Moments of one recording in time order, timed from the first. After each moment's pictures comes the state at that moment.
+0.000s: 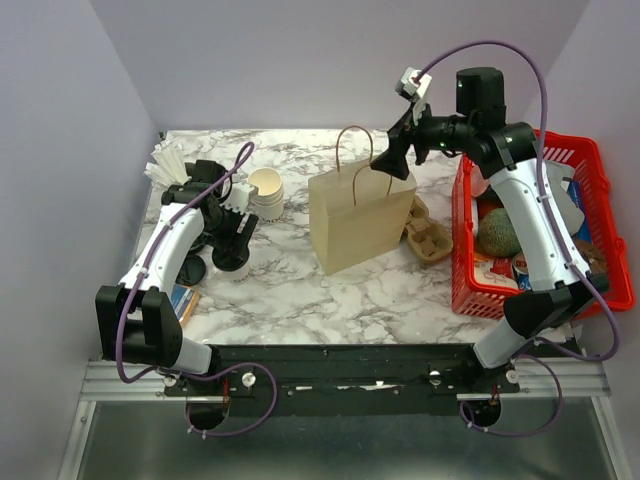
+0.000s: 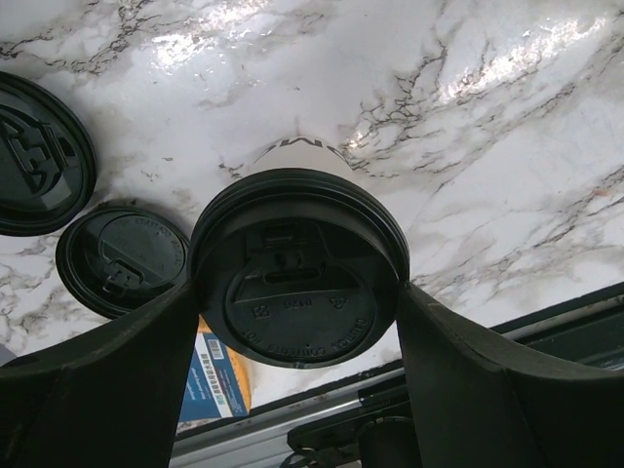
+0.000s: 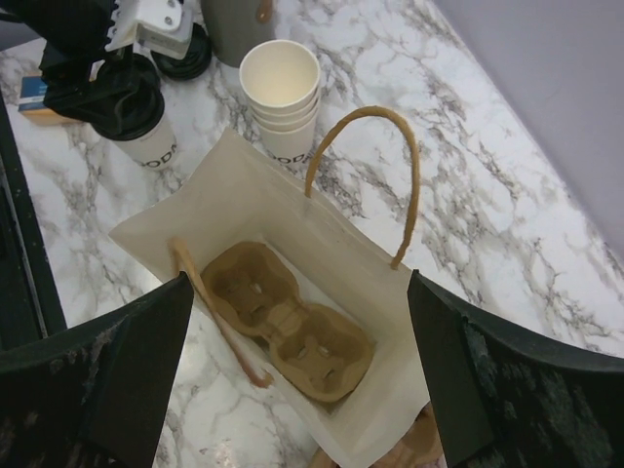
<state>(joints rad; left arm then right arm) -0.12 1.43 1.21 -1.02 0.15 0.28 0.33 1.62 1.96 -0.86 -0.72 -0.41</state>
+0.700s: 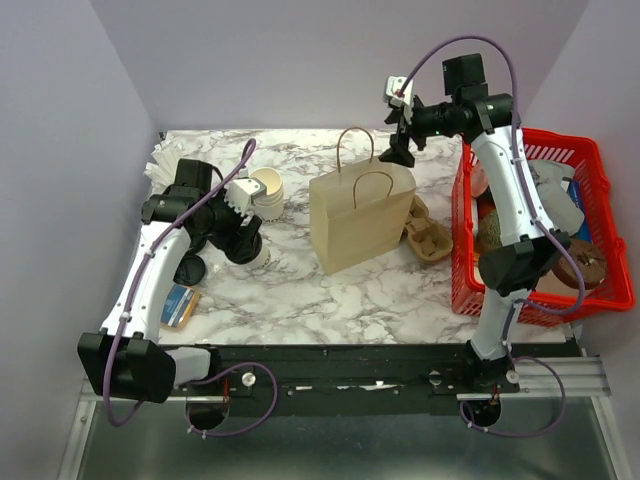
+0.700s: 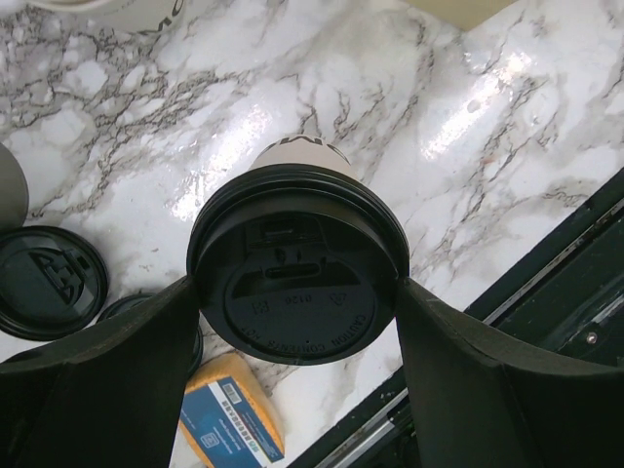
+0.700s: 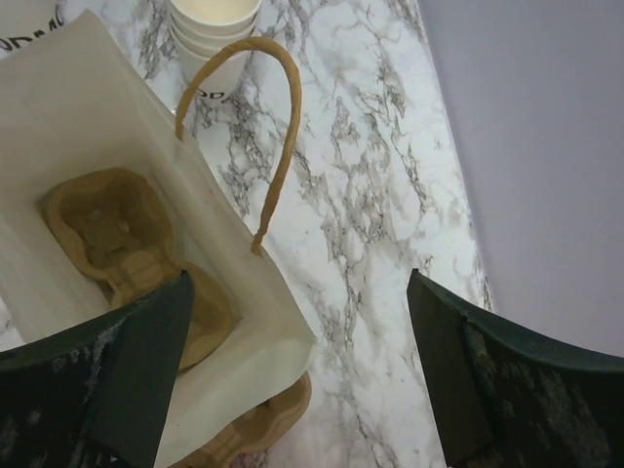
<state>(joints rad) -0.12 1.26 1.25 -1.05 0.42 0.54 0.25 1.93 2.32 -1.12 -0.79 -0.95</state>
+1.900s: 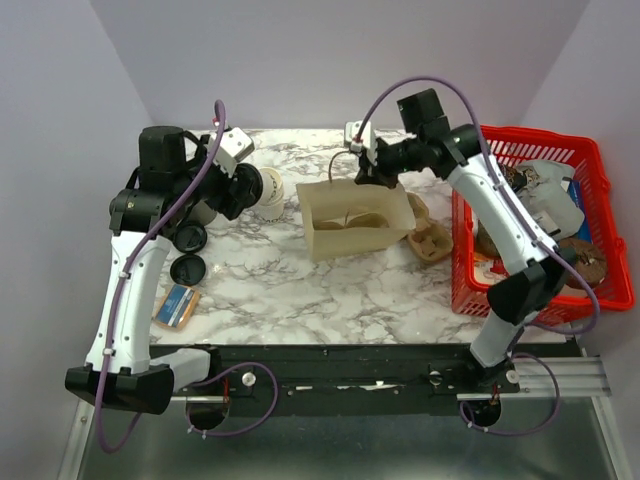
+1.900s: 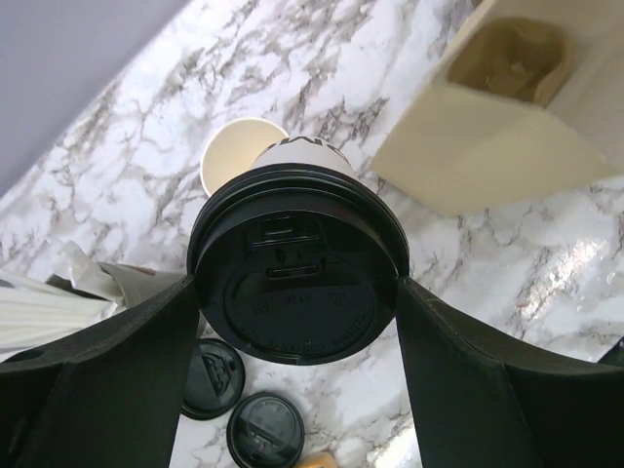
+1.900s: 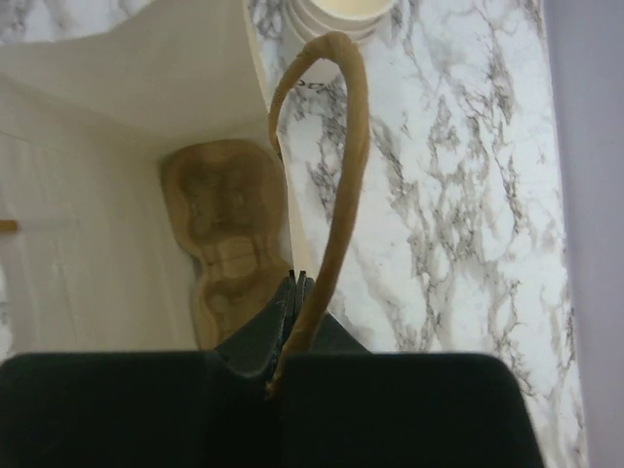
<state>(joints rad) -0.12 1.19 1.52 -0.91 0.49 0.48 0.45 1.81 2.04 -1.06 -0.66 -0.93</state>
